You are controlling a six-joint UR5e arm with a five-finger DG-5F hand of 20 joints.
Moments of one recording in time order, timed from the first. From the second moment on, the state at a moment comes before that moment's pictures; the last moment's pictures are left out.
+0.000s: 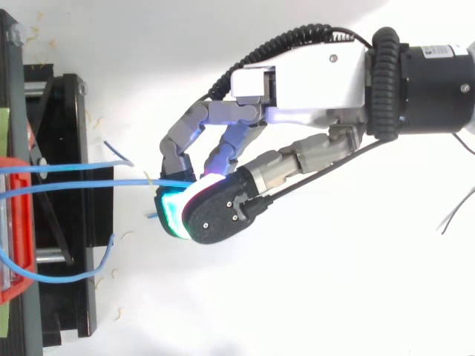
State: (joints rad) arm 0.06 -2.28 -1.10 -3.14 -1.55 -0.17
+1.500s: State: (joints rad) arm 0.16 -2.28 -1.06 -3.35 -1.00 -0.17
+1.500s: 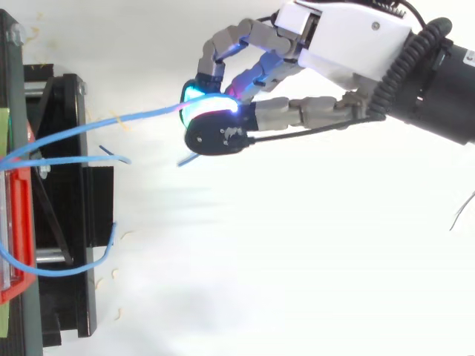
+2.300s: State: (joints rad) arm 0.21 -2.28 -0.93 -3.56 -1.05 0.02
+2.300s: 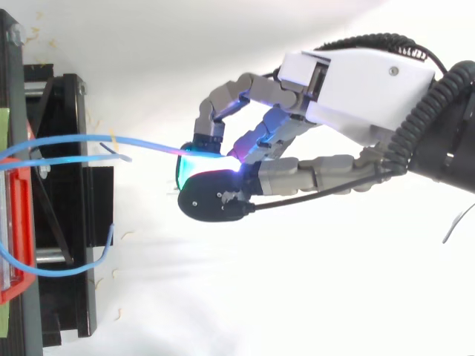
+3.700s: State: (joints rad) arm 0.26 -2.29 -0.87 -3.38 -1.10 0.09
